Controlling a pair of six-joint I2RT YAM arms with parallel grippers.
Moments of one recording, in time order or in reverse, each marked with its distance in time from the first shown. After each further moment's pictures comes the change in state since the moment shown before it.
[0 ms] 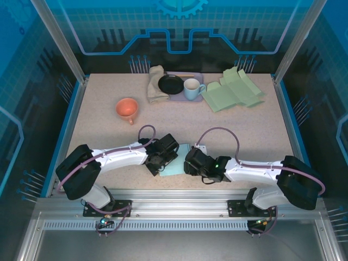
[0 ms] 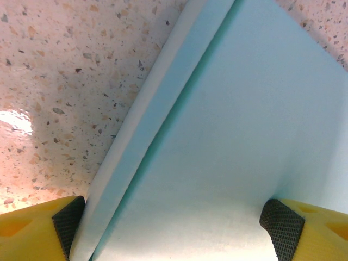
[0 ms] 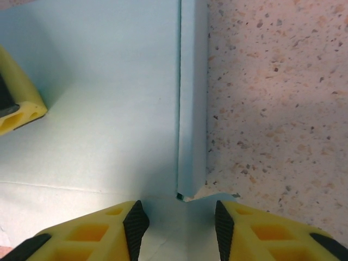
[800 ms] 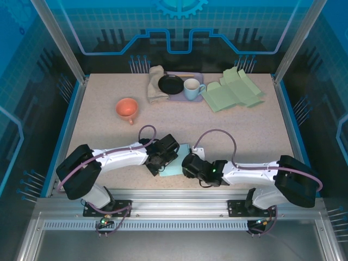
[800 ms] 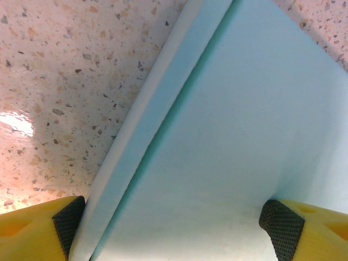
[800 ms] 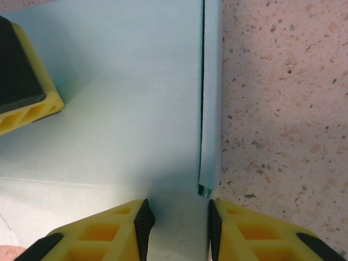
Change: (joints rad) left arm -0.005 0.007 0.000 0.001 -0.008 0.000; right arm 0.093 0.027 -0.005 0.037 0.133 0.033
